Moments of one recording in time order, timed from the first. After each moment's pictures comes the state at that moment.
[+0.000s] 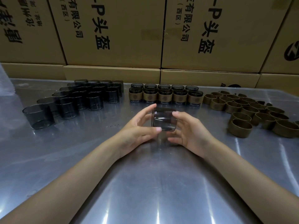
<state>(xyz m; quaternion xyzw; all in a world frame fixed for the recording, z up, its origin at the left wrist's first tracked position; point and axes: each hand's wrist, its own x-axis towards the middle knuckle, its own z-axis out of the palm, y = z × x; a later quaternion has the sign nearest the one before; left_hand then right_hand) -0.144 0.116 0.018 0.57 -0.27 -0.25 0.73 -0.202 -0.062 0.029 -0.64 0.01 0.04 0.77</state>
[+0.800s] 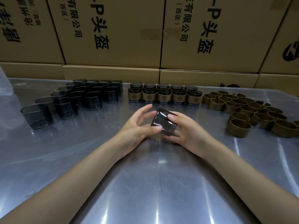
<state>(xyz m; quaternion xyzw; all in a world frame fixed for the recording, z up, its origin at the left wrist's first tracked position) -0.148 0.109 0.016 0.59 -0.23 -0.20 0.75 -0.201 -0.064 0.026 -0.62 0.00 0.01 0.78</state>
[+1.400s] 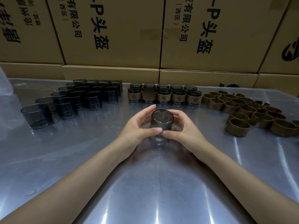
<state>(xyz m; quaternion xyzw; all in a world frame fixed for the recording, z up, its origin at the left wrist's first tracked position) -0.150 0.107 0.013 0.67 -0.26 -0.09 0.69 -0.204 -0.059 0.015 -0.80 -0.03 -0.14 0.58</state>
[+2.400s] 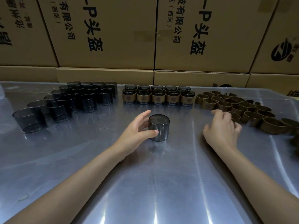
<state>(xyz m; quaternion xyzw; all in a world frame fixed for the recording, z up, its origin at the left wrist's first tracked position) -0.158 0.099 0.018 0.73 -0.26 -0.11 0.62 -0.223 -0.132 0.015 -0.91 0.31 -0.26 0.13</state>
